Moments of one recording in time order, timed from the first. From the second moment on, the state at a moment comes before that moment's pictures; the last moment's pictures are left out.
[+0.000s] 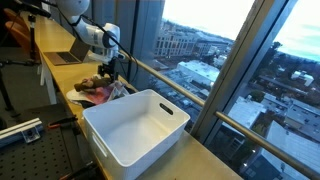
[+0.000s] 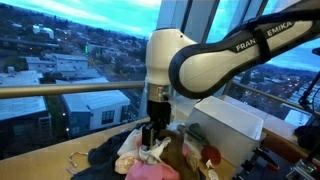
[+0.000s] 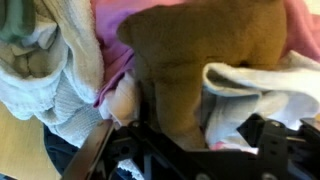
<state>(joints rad) 0.43 0.77 0.15 -1.54 -0.21 2.14 0.21</state>
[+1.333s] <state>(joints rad) 0.34 0.54 0.06 -1.52 -0.21 2.02 0.21</state>
